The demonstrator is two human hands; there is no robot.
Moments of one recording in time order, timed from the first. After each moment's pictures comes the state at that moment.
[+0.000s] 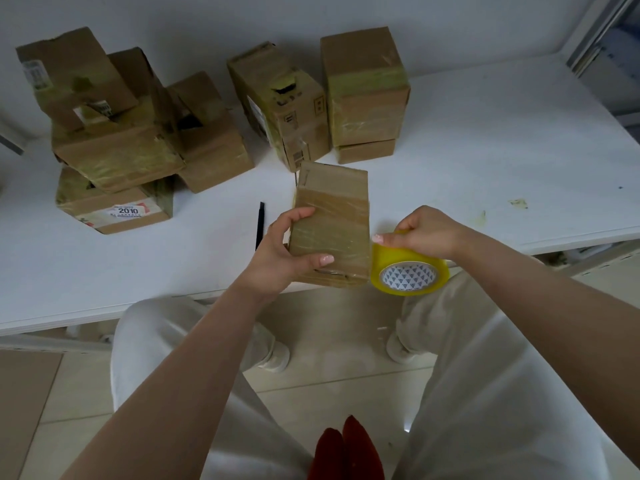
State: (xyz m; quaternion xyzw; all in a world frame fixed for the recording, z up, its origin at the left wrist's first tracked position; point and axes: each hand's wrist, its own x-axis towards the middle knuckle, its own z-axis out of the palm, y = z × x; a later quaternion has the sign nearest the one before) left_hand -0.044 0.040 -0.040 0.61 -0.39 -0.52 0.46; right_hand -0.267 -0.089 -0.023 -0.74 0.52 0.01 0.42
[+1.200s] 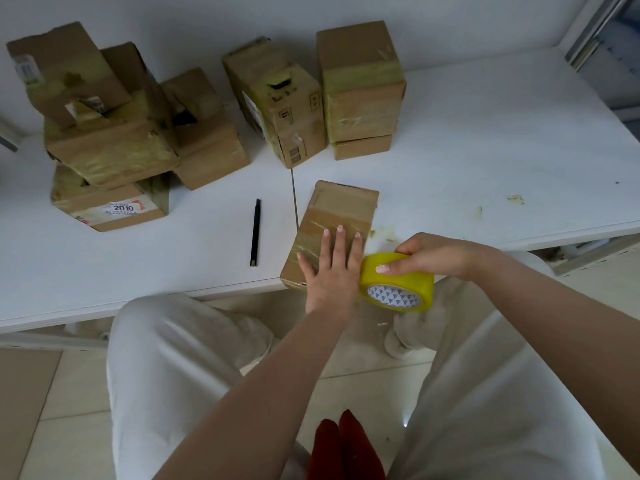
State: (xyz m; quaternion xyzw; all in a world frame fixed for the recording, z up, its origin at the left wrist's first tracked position) left_hand -0.139 0.036 -0.091 0.76 -0.63 -0.13 -0.07; right_hand -0.288 -0.072 -0.032 -0.69 0.46 0.10 0.55
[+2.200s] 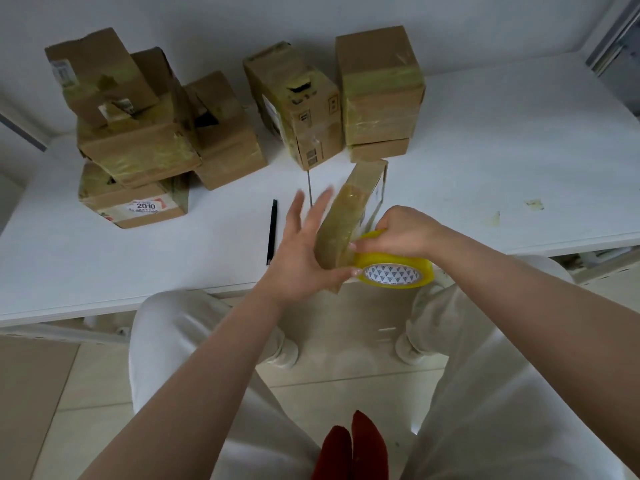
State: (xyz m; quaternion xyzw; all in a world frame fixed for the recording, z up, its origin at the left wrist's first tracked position) left_hand -0.059 0.048 -0.027 0.69 -0.59 -0.30 0.29; right_hand -0.220 -0.071 -0.010 -0.81 0.47 0.06 0.36
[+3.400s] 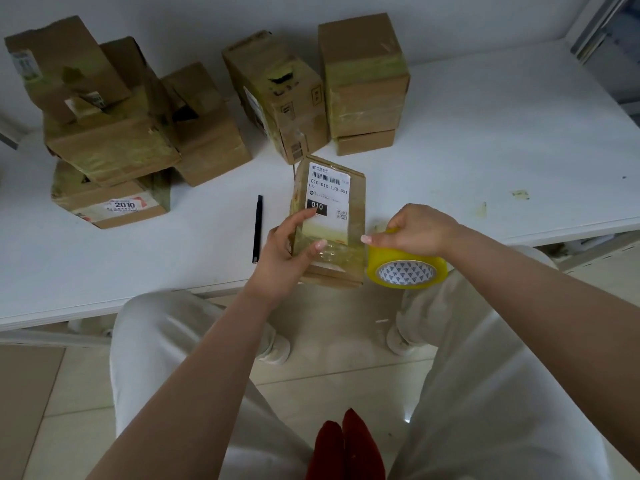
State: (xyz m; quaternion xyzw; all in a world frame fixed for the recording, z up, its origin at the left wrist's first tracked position) left_hand -0.056 0.046 -0.055 0.66 -0.44 -0.42 0.44; right_hand -0.257 -0.087 -0.032 -0.80 0.50 0.08 0.32
